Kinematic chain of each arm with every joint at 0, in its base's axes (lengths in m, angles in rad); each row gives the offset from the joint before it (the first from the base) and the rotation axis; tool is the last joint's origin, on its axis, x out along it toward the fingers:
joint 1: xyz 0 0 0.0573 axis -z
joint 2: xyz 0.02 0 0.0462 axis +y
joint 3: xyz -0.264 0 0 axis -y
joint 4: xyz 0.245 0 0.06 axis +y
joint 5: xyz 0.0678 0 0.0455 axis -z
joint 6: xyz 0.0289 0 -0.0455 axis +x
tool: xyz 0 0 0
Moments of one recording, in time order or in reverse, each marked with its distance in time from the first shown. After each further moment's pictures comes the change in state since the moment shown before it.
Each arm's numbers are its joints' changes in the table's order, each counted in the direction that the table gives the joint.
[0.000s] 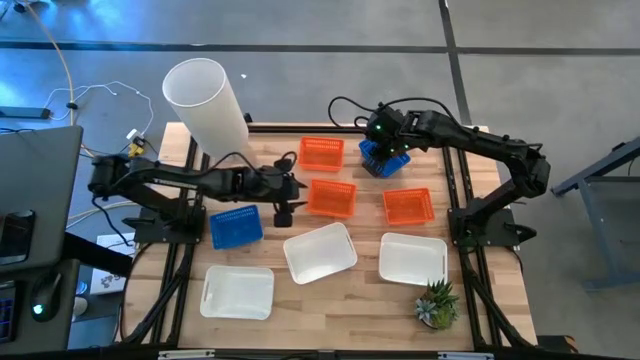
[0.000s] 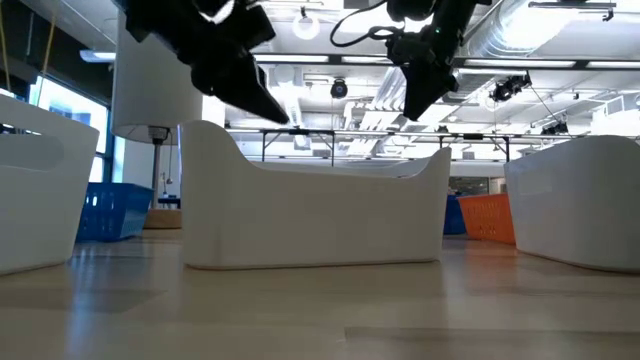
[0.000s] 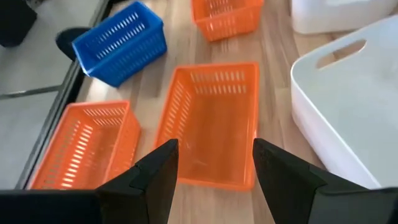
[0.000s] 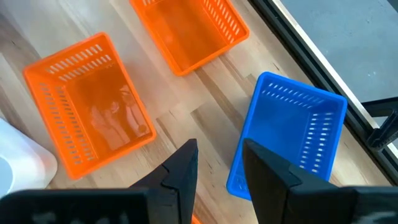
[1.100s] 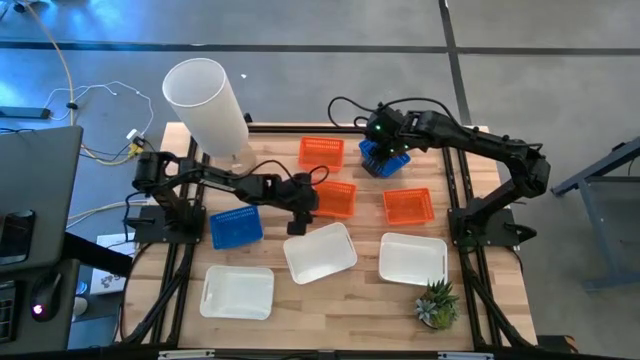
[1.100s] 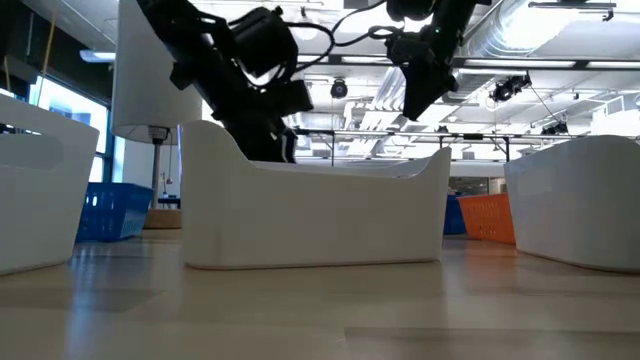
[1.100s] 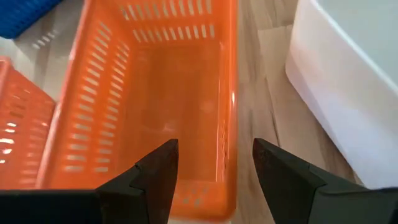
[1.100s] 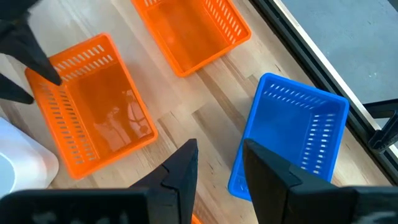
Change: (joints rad) left arm -0.026 0.350 0.106 -0.016 0.119 0.011; right arm -0.005 0.000 0.000 -0.003 -0.002 -0.001
